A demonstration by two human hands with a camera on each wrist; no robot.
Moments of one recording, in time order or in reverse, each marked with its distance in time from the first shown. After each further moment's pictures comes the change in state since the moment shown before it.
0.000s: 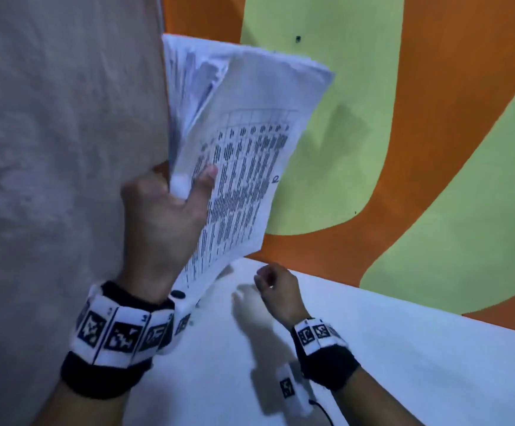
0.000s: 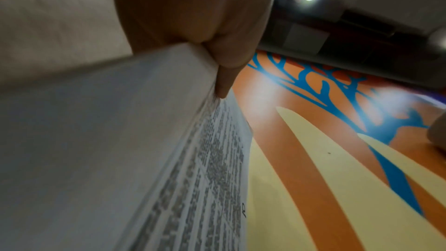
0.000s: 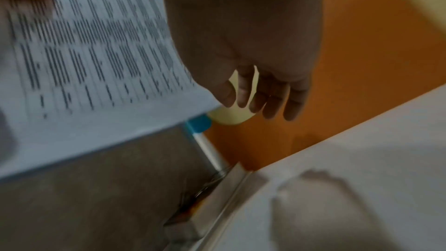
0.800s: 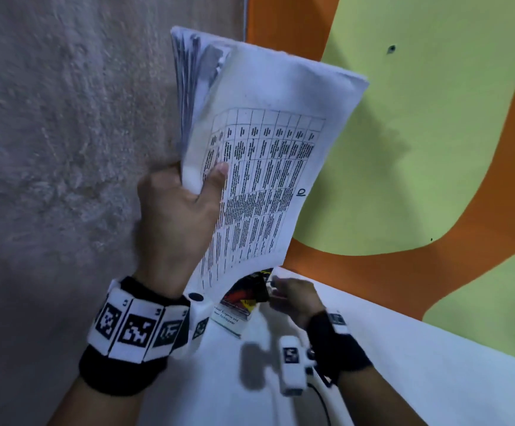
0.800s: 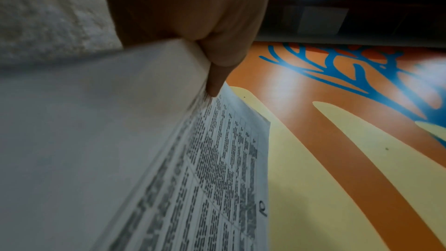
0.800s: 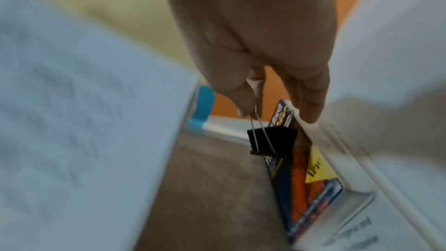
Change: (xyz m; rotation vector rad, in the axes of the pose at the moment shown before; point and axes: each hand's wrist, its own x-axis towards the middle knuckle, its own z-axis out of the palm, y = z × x) left_hand 0.038 -0.043 -0.042 0.076 0.093 -0.013; right_hand 0.049 -0.031 0.063 0.700 -0.255 0.571
